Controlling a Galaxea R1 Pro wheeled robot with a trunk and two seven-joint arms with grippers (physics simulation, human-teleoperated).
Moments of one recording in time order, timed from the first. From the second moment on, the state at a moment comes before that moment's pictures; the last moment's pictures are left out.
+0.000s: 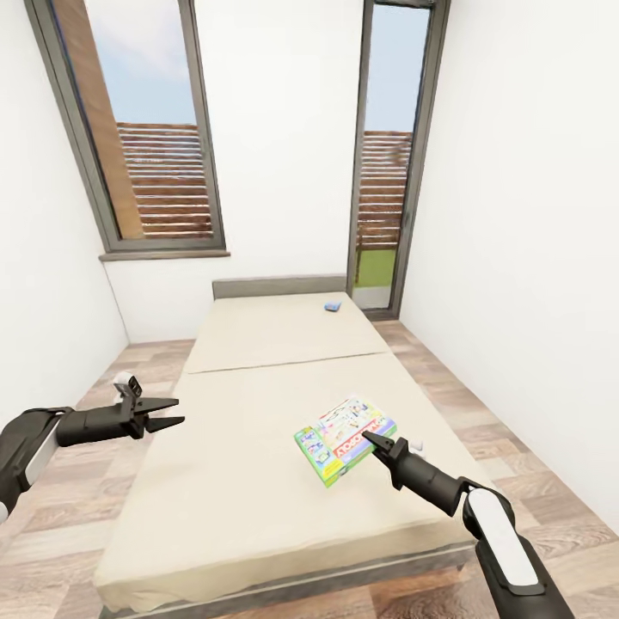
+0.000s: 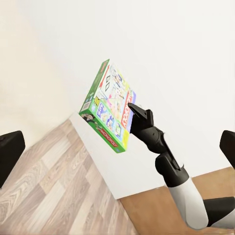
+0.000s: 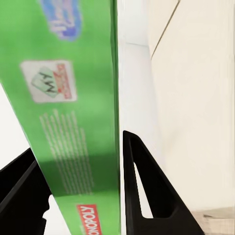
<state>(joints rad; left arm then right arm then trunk) -0.78 0.50 -0.04 -0.74 0.30 1.00 -1.57 -0.34 -0.02 -0.12 -1.23 -1.18 0.87 0.21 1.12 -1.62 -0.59</state>
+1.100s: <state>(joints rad) -0.78 0.50 -0.03 -0.74 0.31 1.00 -1.57 -0.34 -0.02 -0.12 -1.23 -1.18 0.87 0.21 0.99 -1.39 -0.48</state>
